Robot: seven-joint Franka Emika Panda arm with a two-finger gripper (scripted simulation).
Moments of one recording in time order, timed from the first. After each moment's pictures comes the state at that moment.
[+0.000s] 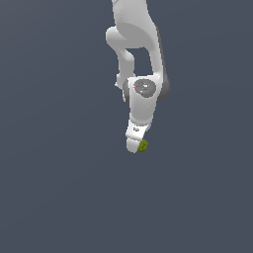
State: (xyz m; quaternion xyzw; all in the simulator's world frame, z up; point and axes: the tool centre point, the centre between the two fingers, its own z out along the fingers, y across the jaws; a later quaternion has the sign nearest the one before) arm -0.031 0.055 0.095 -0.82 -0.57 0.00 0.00
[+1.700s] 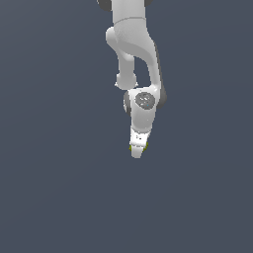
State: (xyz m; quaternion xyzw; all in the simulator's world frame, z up) arm -0.033 0.063 0.042 -0.78 -0.62 0.00 0.00
